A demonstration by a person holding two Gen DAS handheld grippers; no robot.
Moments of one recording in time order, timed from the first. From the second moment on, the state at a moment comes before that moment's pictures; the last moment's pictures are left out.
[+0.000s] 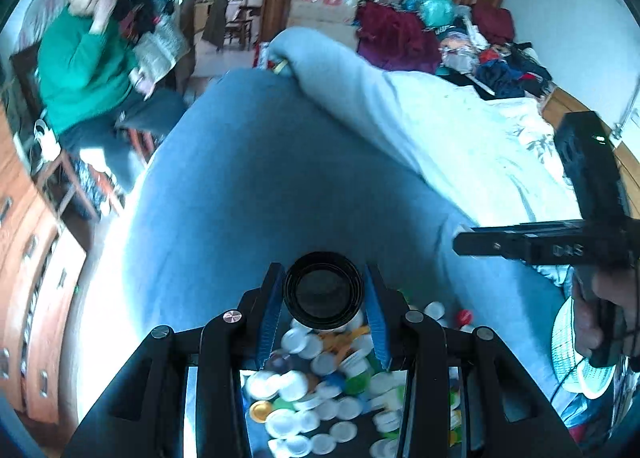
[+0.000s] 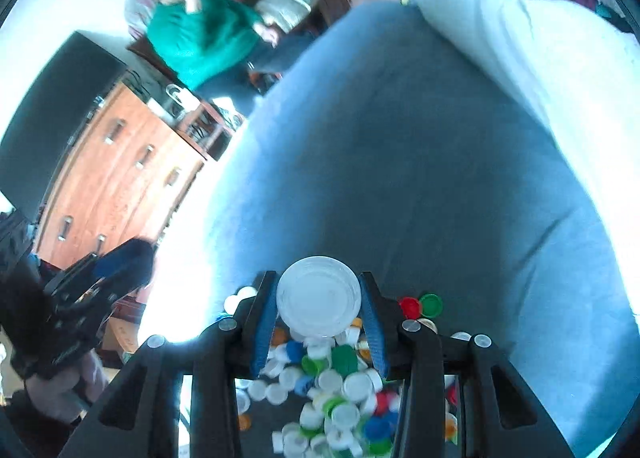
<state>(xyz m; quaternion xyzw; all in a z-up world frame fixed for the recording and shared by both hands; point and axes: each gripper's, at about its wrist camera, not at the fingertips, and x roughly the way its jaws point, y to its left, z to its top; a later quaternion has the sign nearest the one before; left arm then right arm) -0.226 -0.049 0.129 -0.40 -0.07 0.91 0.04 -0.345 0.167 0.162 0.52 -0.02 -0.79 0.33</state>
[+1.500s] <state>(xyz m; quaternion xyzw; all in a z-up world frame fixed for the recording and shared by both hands) -0.207 0.549 0.187 -0.49 0.16 0.72 0.47 -0.118 0.741 0.251 0.49 -0.24 -0.83 -0.08</state>
